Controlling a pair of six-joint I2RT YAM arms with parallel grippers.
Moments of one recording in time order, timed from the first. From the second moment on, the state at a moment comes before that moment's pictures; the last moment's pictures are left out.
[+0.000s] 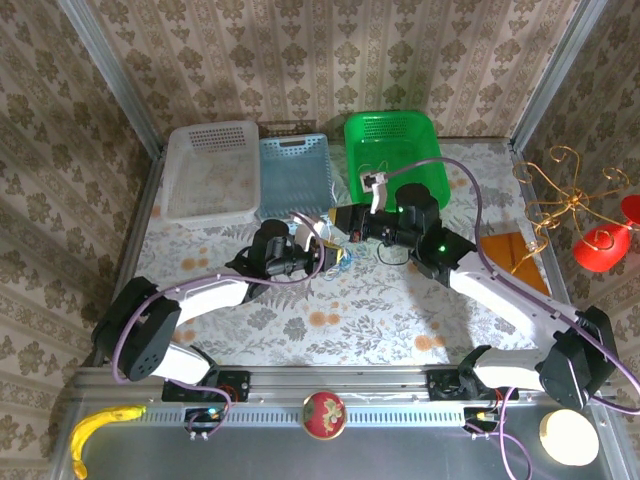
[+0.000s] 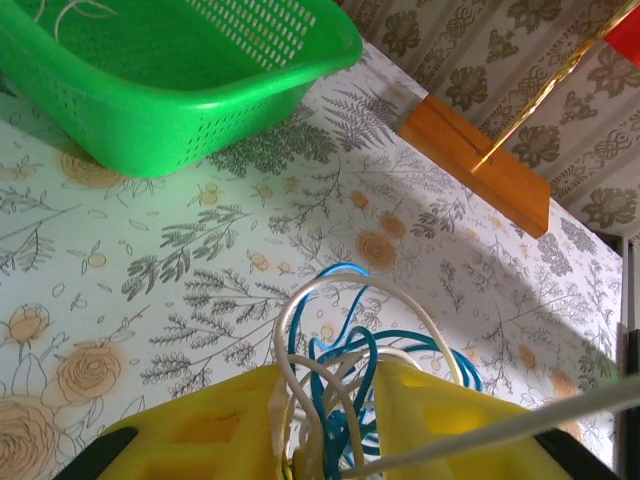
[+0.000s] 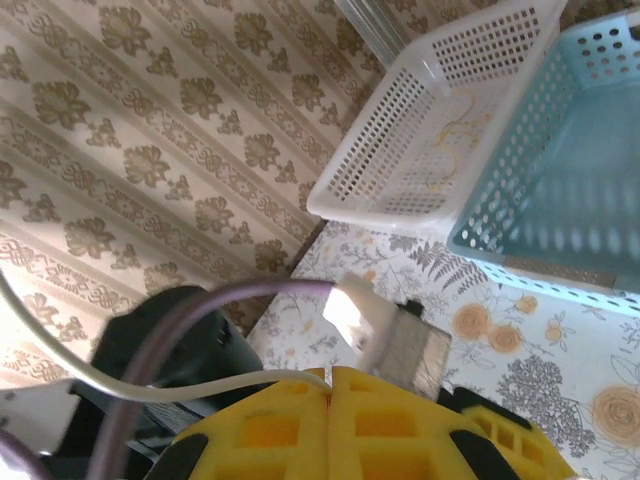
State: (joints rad) left arm -0.72 1.44 0.63 0.41 0.45 -0.30; right arm 0.61 1.24 0.99 0.04 -0.37 0.63
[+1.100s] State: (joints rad) left arm -0.72 1.44 0.46 0.48 0.44 -0.34; right arm 0.48 1.12 1.22 0.02 -0.37 0.76
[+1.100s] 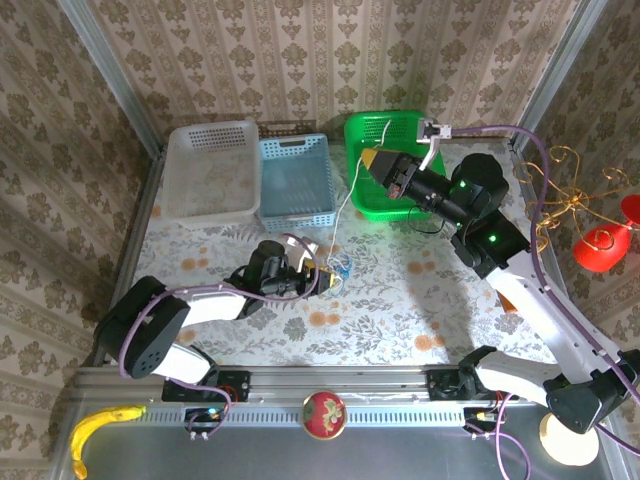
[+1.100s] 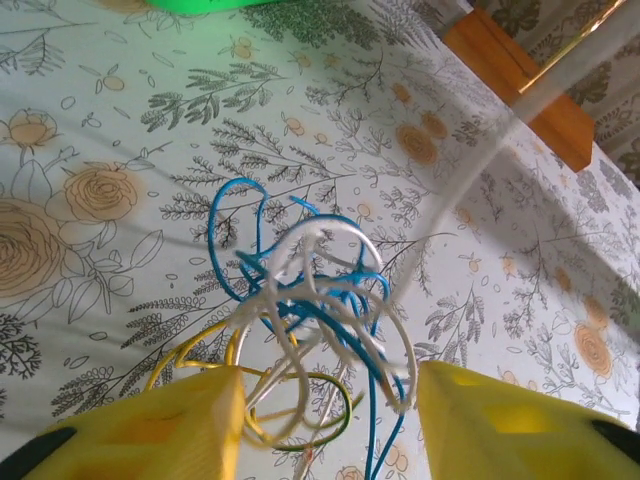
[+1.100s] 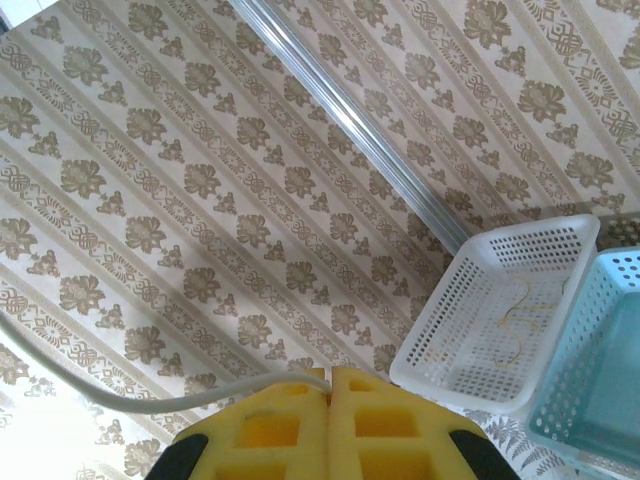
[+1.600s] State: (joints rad) left arm -0.71 1.23 0.57 0.26 0.41 -0.26; right arm 0.49 1.12 1.19 0.02 -0.39 0.77
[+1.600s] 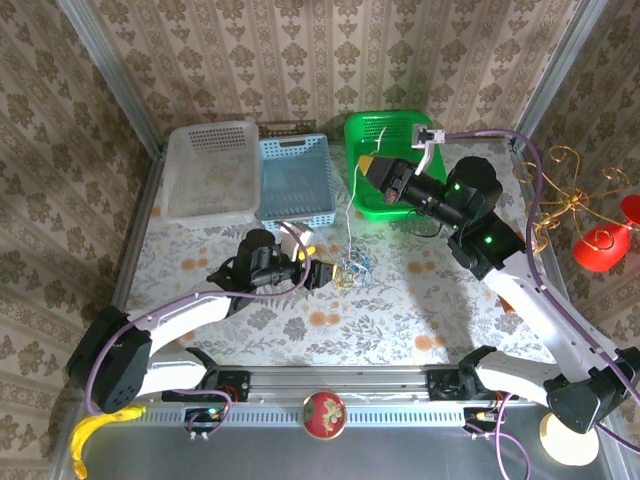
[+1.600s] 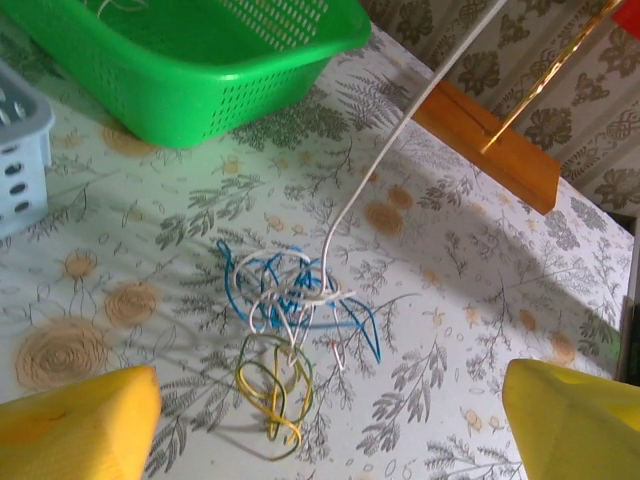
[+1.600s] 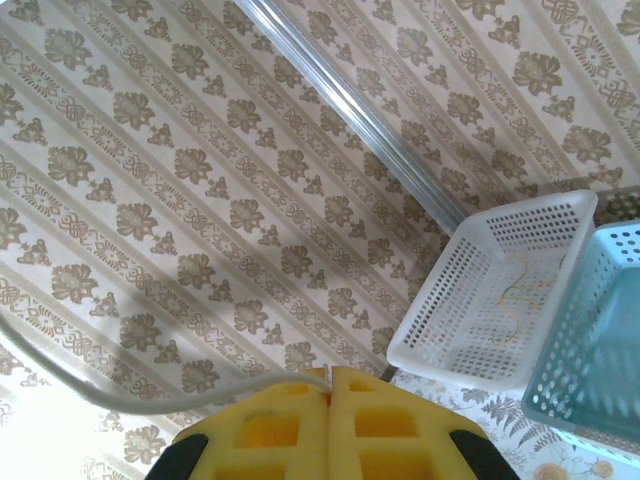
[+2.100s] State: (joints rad) left arm -0.71 1.52 0.71 0.32 0.43 -0.24; right arm 0.57 1.20 1.31 0.01 -0.41 0.79
